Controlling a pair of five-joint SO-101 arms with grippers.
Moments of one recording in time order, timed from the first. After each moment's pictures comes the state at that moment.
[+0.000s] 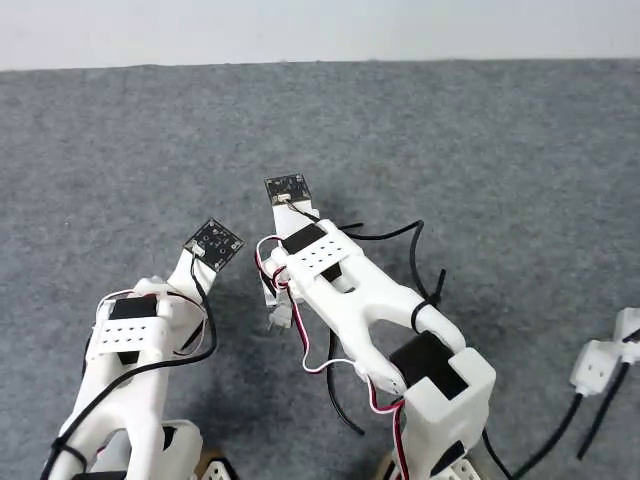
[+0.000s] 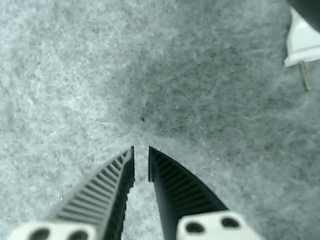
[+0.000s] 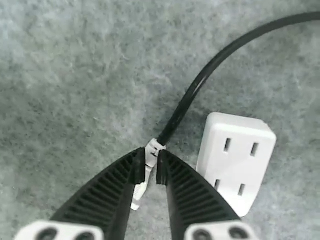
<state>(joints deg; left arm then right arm) -8.2 -30.3 66.3 50.7 -36.1 -37.7 15.7 15.5 57.9 -22.5</state>
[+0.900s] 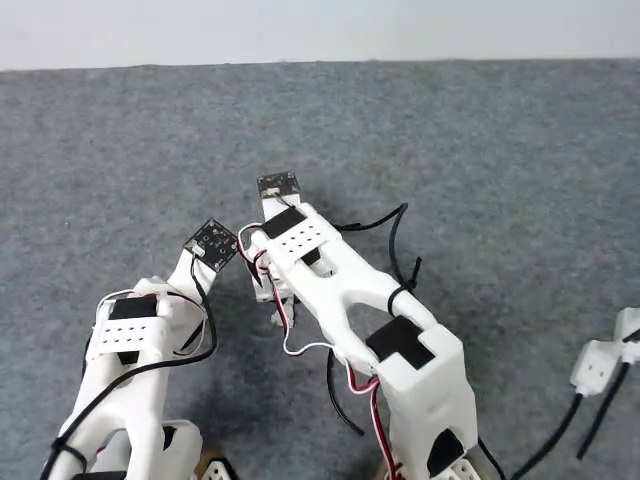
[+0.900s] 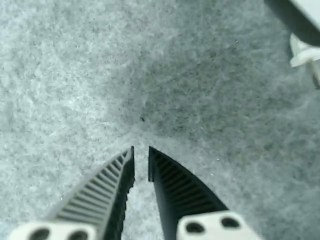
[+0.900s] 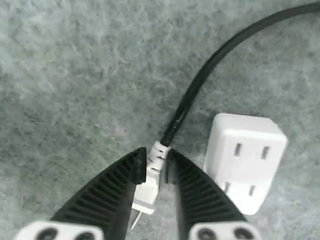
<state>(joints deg) -8.2 -30.3 66.3 50.7 -36.1 -39.4 27.3 -0.4 70.3 -25.8</state>
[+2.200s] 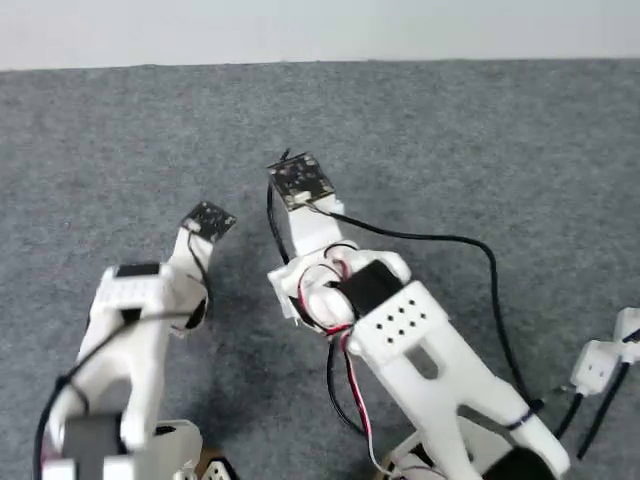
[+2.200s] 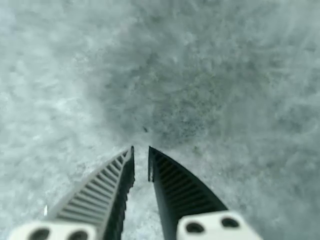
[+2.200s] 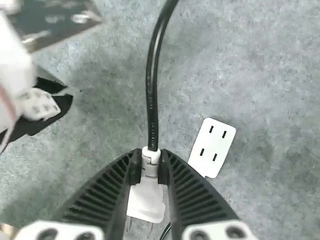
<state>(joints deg) -8.3 -7.5 48.4 58.0 -30.5 -38.9 -28.2 31.8 62.0 -10.6</state>
